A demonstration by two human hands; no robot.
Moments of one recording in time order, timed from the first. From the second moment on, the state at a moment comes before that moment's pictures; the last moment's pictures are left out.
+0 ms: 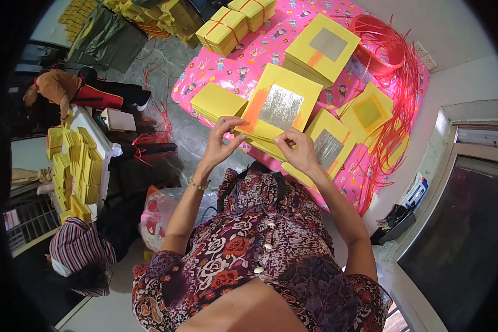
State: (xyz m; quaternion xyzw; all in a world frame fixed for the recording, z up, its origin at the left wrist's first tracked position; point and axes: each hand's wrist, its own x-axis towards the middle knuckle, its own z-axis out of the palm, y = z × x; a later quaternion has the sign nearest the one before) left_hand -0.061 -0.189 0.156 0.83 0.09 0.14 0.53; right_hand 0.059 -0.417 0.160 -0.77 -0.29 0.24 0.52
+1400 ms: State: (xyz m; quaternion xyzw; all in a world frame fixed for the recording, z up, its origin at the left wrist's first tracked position) left_hand -0.048 -0.190 0.165 0.89 0.08 0.14 0.42; right_hand 0.058 -0.415 0.167 -0.77 -0.28 0.24 0.52
